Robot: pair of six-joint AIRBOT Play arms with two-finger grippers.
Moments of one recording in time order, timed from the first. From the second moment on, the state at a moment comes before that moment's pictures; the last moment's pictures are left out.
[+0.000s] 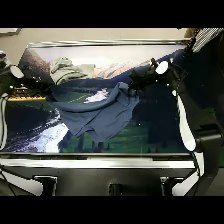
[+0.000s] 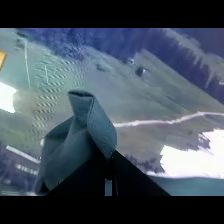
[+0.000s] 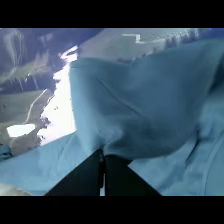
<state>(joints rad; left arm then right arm) 0.12 -1.79 1.71 1.34 -1.16 -1.83 0.15 -1.87 1.81 -0.95 1.08 1.97</state>
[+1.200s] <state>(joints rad) -0.09 -1.14 0.67 0.78 -1.09 -1.69 0.07 -1.81 1.81 -0.90 1.40 1.57</state>
